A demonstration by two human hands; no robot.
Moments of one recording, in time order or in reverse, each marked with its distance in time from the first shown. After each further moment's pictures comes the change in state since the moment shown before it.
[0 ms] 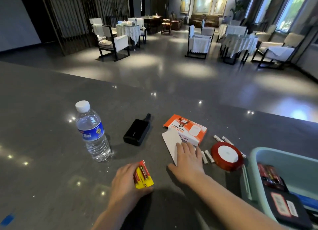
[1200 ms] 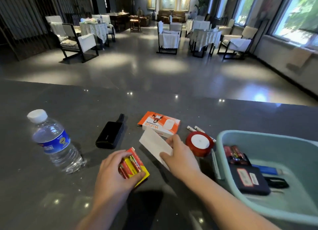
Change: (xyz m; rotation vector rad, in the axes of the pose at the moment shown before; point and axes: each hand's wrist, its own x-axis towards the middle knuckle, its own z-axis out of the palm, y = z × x) left_hand -0.003 0.056 -0.025 -0.265 0.081 0.145; right_hand -0.047 0.018 -0.041 0.548 0.124 0.169
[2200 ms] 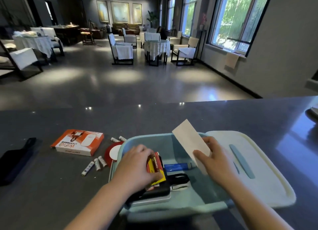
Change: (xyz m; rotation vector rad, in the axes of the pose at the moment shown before) left_hand -0.005 0.223 0.197 0.343 -0.539 0.468; right_hand -0.084 0.241 -0.216 0.130 0.452 0.193
